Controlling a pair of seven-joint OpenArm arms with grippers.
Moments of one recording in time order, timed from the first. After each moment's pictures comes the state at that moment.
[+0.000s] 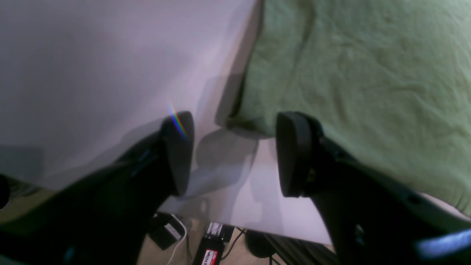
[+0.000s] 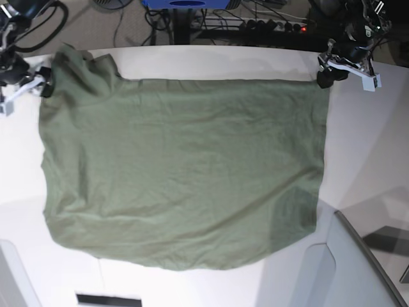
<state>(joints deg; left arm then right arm) 22.9 -9.1 -39.3 74.5 -33.2 -30.5 32.2 -8.6 3.3 49.9 74.9 8.9 40.0 -48.7</state>
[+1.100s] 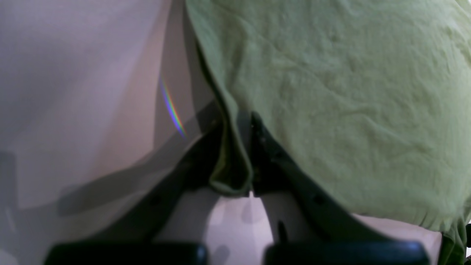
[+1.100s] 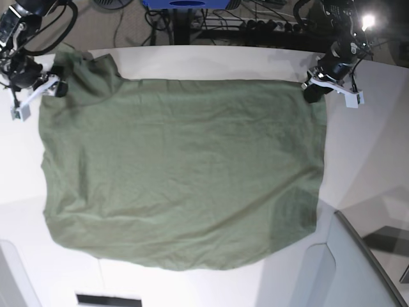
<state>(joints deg) 16.5 -7.5 -34.4 69.4 -33.8 -30.6 30.7 -9.3 1.9 44.5 78.5 8.5 40.0 -52.4</state>
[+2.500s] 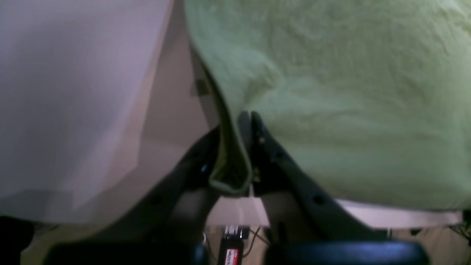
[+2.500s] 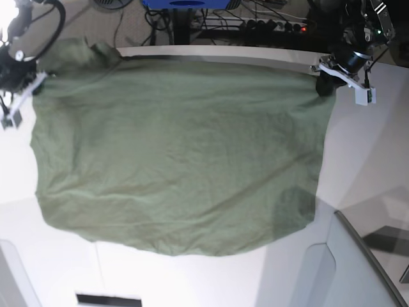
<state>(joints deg) 25.4 -8.0 -34.3 90.0 -32.8 -28.7 38.5 -12.3 1.8 40.8 101.4 13.1 40.2 -72.1</state>
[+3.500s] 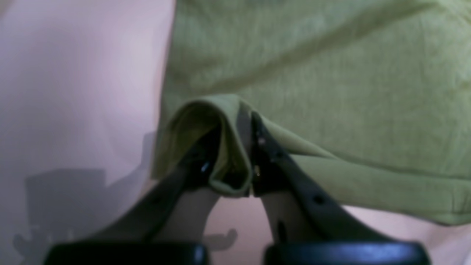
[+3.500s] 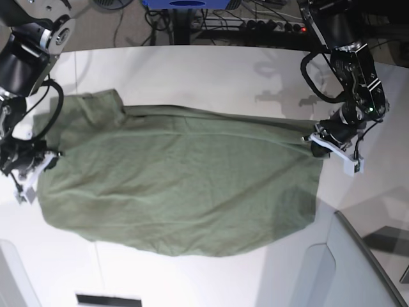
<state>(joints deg) 0.3 -8.1 -30.7 77.9 -18.1 -25.6 44.0 14.3 8.5 33.5 70.7 7.6 40.0 -65.5</state>
